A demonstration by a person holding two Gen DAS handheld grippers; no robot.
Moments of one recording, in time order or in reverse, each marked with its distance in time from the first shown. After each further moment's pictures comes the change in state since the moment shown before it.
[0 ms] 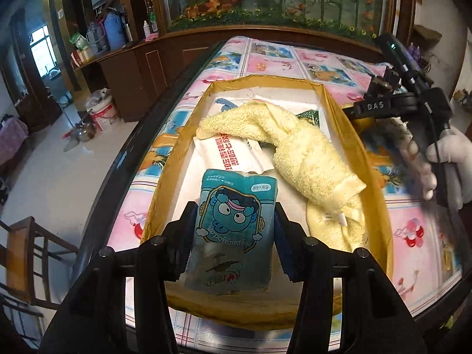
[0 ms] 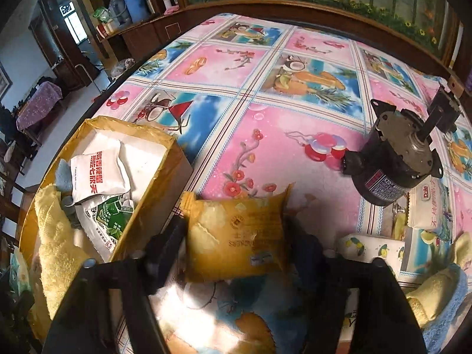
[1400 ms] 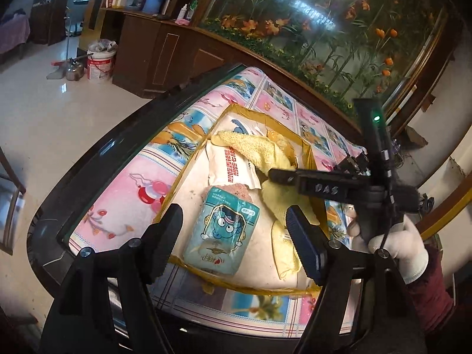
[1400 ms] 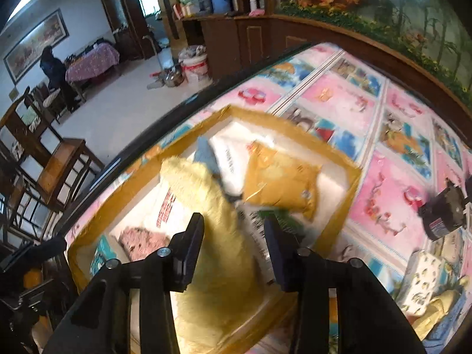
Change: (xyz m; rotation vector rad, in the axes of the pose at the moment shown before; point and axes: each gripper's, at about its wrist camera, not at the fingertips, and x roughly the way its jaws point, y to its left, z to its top) left arm -0.063 0.078 -0.026 -0.453 -0.102 -0.288; right arm -0.017 0.149 -0.021 -0.284 0.086 0.170
